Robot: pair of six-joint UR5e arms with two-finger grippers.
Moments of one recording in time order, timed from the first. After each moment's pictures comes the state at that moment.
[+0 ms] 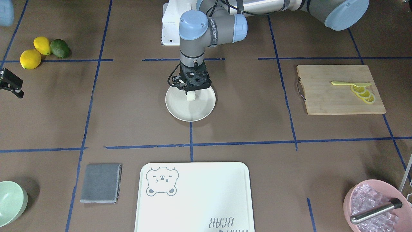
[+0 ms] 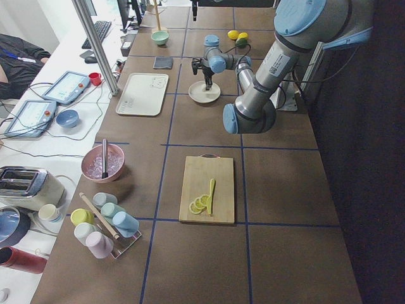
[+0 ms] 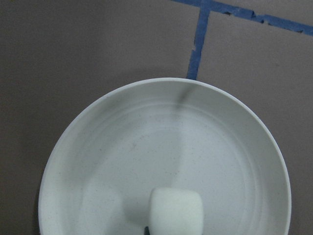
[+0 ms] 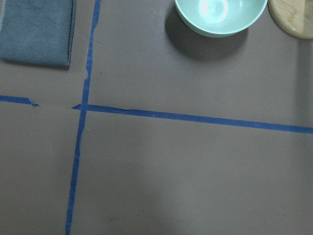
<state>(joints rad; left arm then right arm) -0.43 -2.42 -1.50 -1.63 -1.80 -1.50 1.20 -1.49 1.97 -1.66 2.24 0.44</state>
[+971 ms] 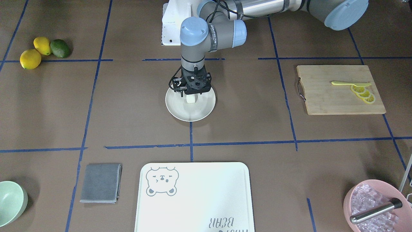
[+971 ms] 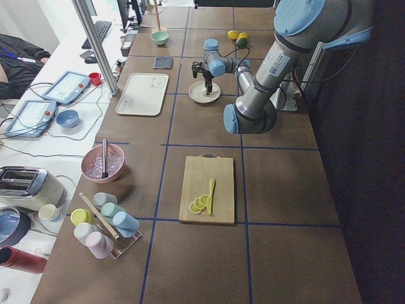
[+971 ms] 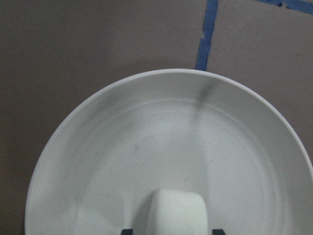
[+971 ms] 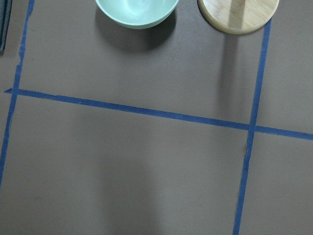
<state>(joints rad) -0.42 -2.42 -1.48 -1.66 -1.80 -1.46 1.44 -1.55 1.83 -1.66 2.35 0.09</state>
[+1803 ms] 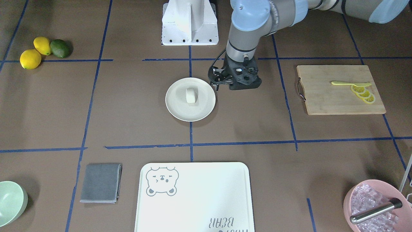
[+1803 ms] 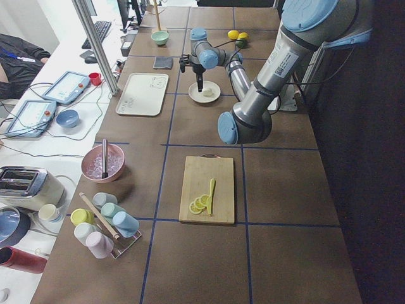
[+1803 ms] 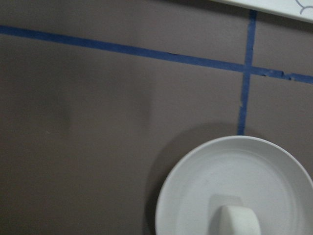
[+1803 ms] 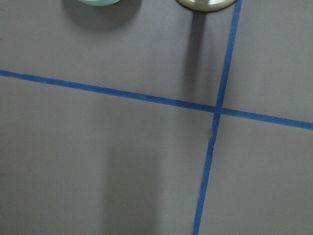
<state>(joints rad) -0.69 -2.22 -1.84 -1.35 -2.02 -1.13 1.54 -1.59 1.70 -1.62 2.42 -0.11</state>
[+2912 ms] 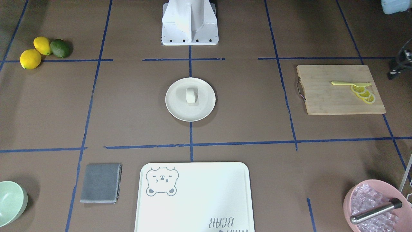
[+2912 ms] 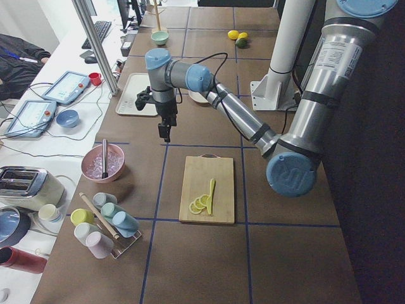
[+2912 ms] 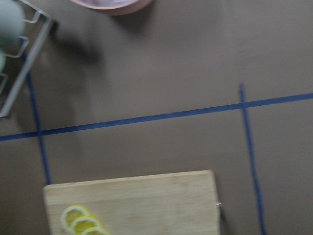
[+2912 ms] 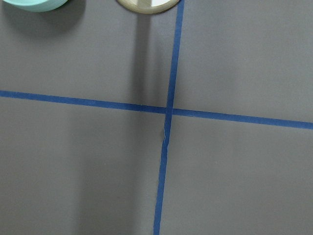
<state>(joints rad) -1.43 -1.78 -1.92 -1.08 -2.25 -0.01 1.57 -1.61 1.64 -1.49 2.36 -0.02</state>
